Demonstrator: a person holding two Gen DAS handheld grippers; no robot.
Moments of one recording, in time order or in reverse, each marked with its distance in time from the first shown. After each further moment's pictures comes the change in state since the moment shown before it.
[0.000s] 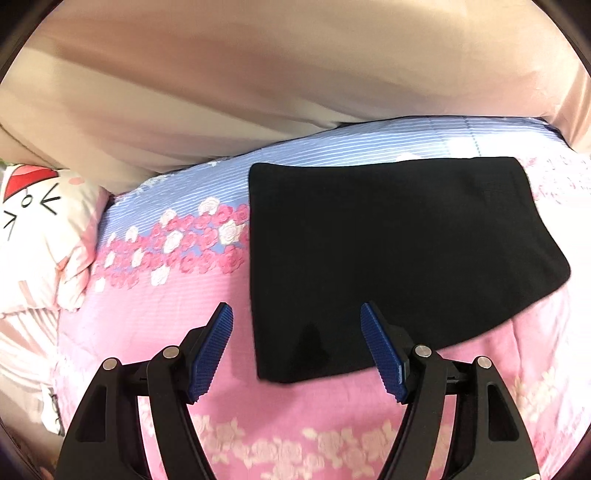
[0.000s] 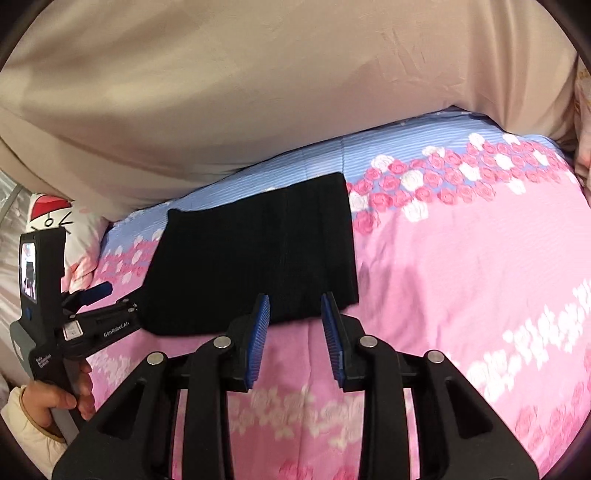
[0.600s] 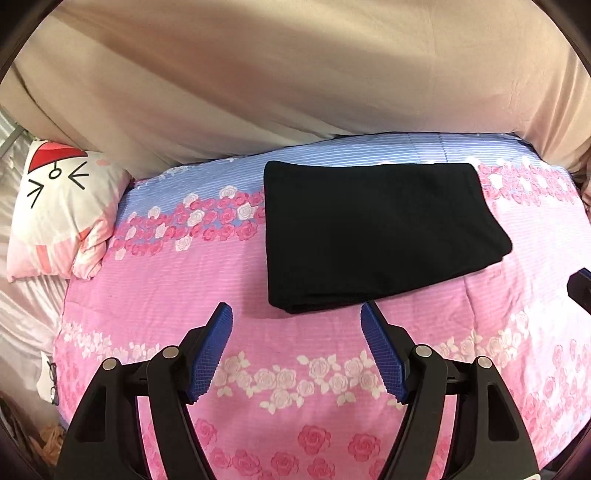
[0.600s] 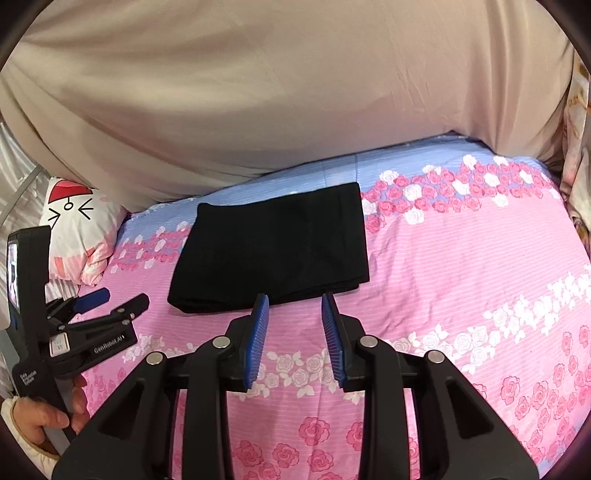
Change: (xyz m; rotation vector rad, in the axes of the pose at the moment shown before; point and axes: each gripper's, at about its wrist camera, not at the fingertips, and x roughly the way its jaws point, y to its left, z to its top) left arm -0.083 0.011 -0.044 -0.064 -0.033 -0.044; right arm -0.055 0.040 -0.023 -0.070 -0.053 -0.001
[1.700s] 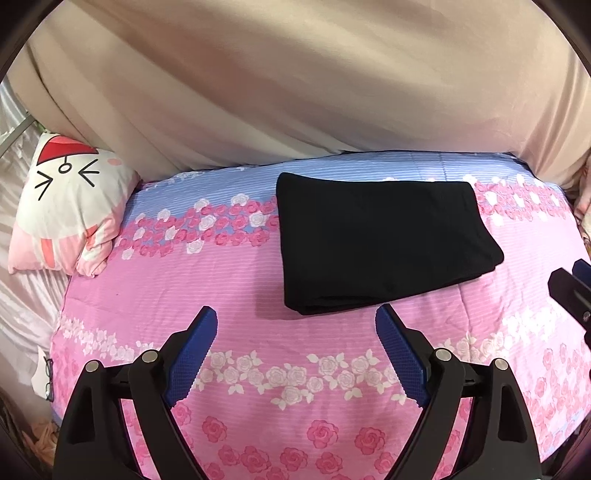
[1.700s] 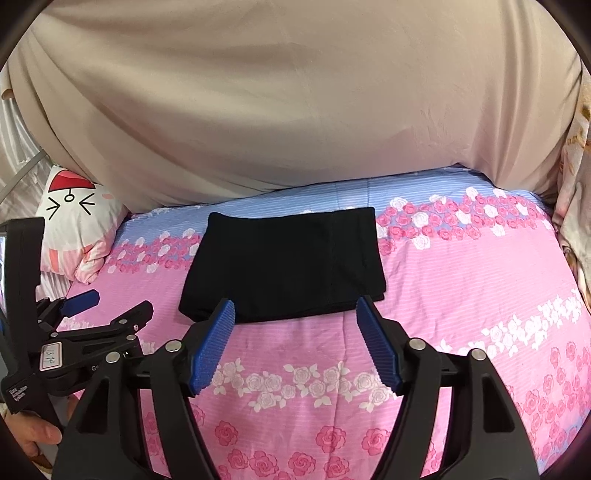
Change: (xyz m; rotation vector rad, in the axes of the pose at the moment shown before) left arm -0.023 0.021 -0.008 -0.031 -0.048 -0.023; right arm -0.006 0.045 -0.002 -0.063 -0.056 -0.063
